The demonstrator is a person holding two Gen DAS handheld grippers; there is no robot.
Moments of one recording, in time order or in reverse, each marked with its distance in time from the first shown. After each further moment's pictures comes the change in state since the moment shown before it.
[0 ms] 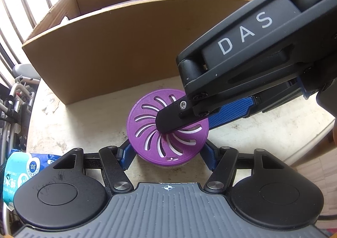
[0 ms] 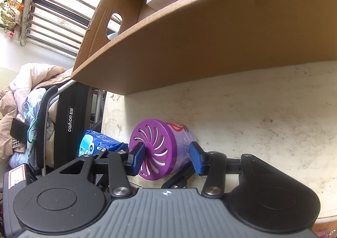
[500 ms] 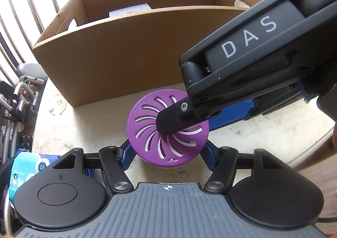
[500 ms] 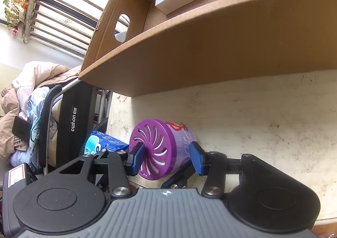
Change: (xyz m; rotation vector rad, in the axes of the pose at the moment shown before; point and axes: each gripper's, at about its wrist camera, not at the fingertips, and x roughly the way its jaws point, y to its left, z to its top) left arm -0.011 0.000 0.008 -0.019 -0.021 0.009; right arm -0.005 0.011 0.002 -0.021 -0.009 0.003
